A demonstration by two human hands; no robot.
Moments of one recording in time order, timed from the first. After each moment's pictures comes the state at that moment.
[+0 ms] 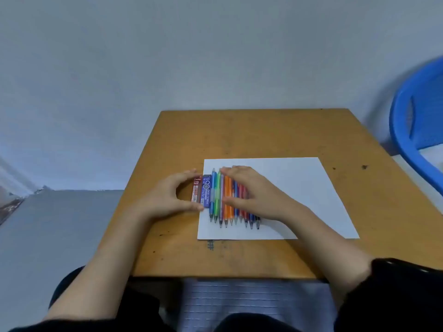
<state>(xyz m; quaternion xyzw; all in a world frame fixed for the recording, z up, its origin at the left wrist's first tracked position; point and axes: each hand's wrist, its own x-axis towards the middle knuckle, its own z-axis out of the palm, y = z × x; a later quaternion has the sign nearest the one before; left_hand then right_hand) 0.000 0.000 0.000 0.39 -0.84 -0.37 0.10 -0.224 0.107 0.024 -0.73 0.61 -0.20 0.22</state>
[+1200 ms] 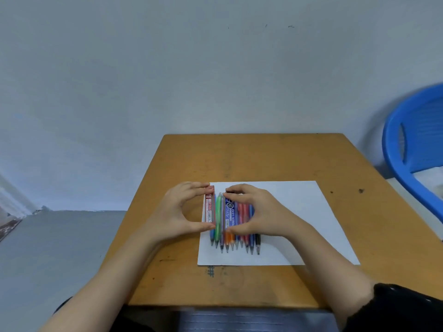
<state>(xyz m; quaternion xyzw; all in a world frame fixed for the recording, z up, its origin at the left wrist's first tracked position) -0.014 0.008 0.010 0.28 -0.88 -0.25 0.28 -0.236 0.102 0.036 -0.74 0.60 -0.21 0.20</state>
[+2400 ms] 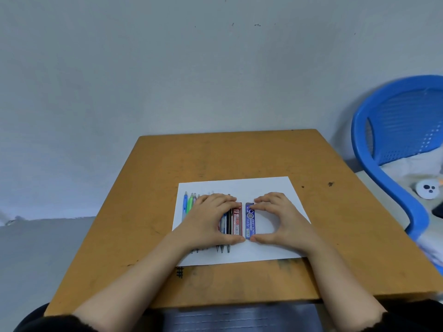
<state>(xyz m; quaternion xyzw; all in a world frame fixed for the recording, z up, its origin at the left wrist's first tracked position) -0.120 0.050 -0.010 0.25 -0.95 -0.15 0.10 -0.327 0.163 -0.013 -0.67 0.67 -0.28 0.15</state>
